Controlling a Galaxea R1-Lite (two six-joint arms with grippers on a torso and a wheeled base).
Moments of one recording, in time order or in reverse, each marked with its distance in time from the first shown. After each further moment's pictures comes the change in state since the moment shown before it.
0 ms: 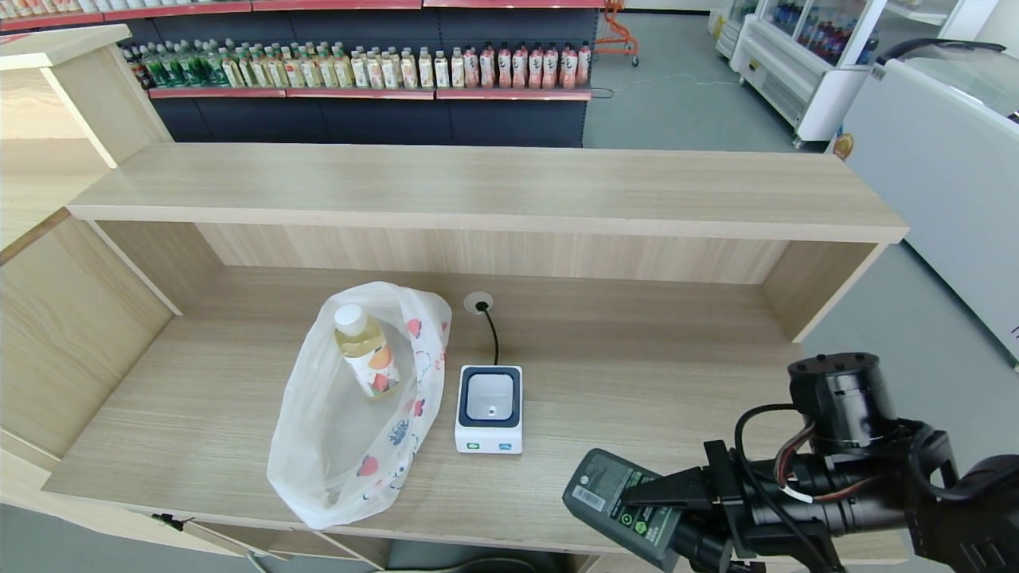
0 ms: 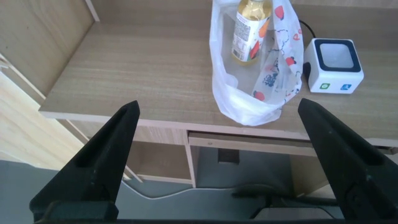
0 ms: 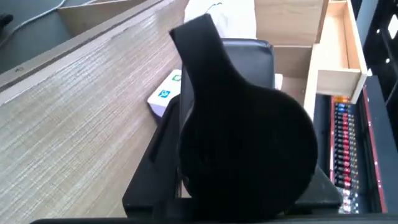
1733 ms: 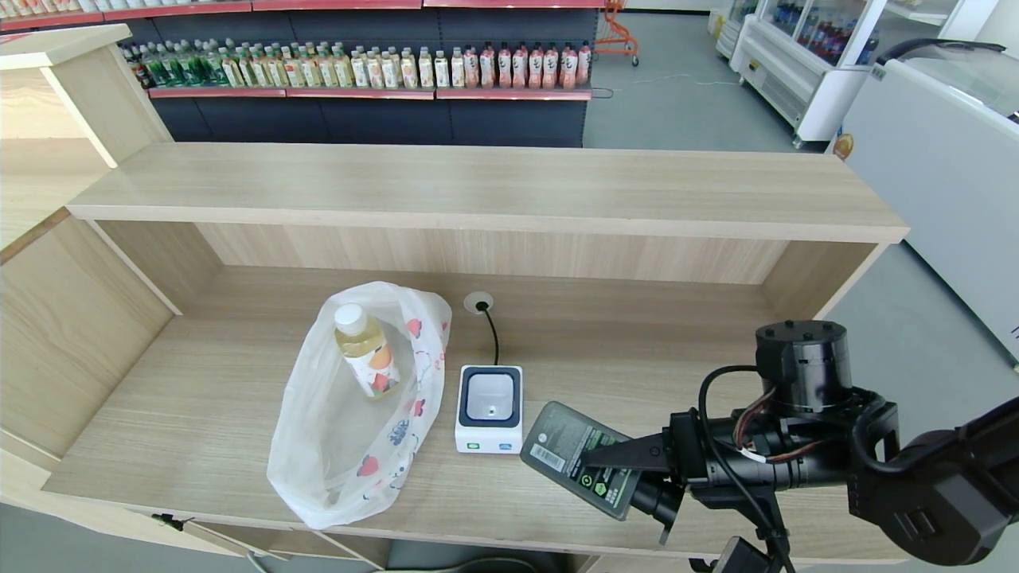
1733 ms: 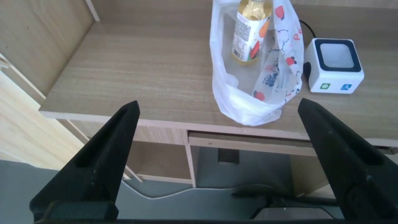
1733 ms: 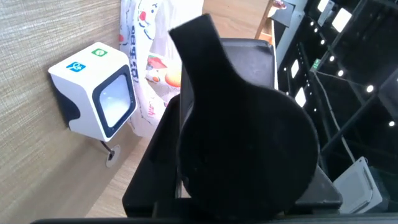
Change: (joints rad) left arm 0.000 0.000 0.000 0.000 0.000 0.000; right arm 0.044 0.087 -0.115 -0.170 0.067 -0.218
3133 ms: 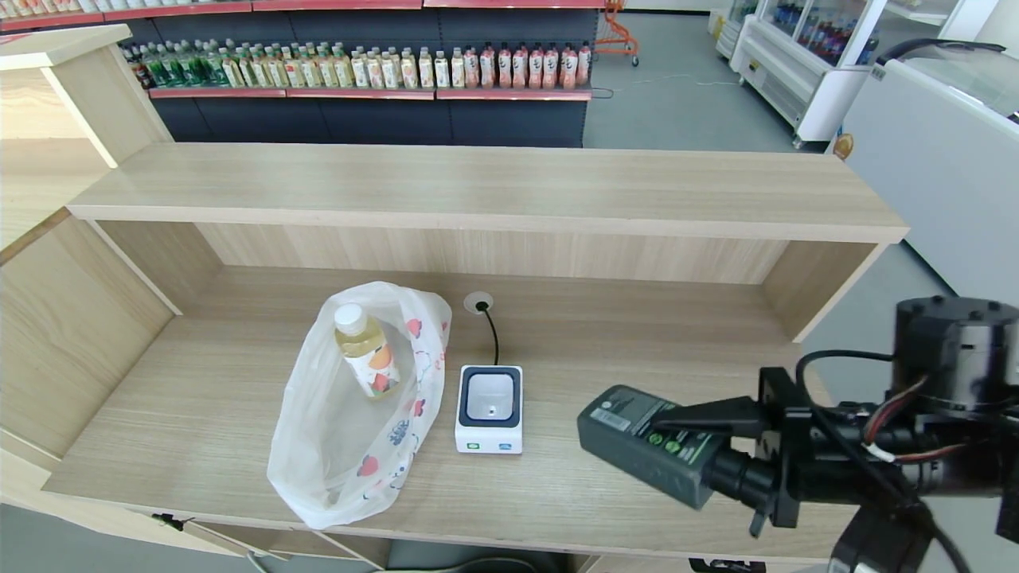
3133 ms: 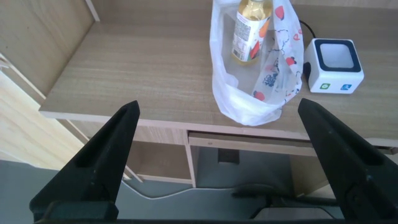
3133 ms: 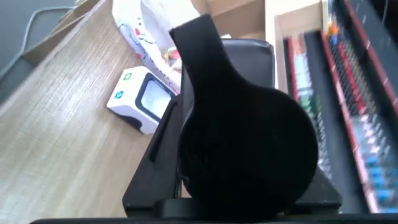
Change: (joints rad) left arm 0.000 0.000 0.000 0.000 0.000 0.000; right arm -0.098 -0.304 0.086 0.102 -0.007 0.749
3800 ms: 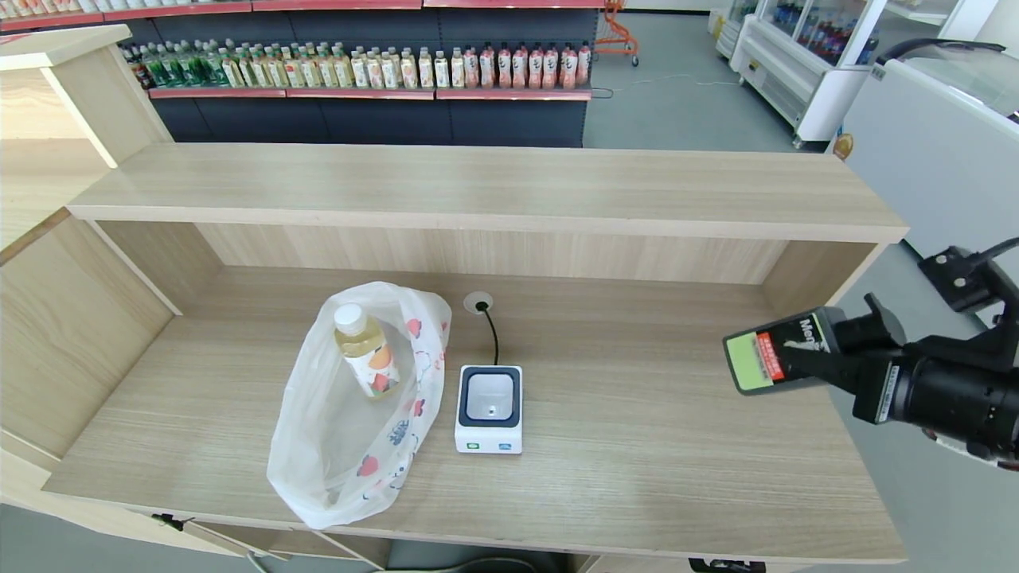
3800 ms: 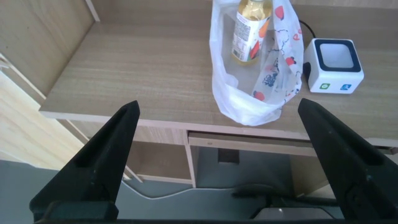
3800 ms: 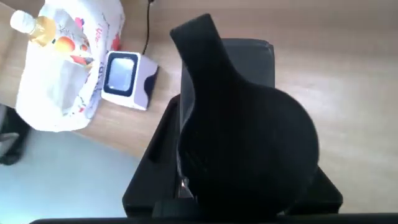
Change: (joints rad) left arm 0.000 0.000 0.000 0.000 0.000 0.000; right arm -0.208 -0.212 -0.039 0.247 -0.643 1.916
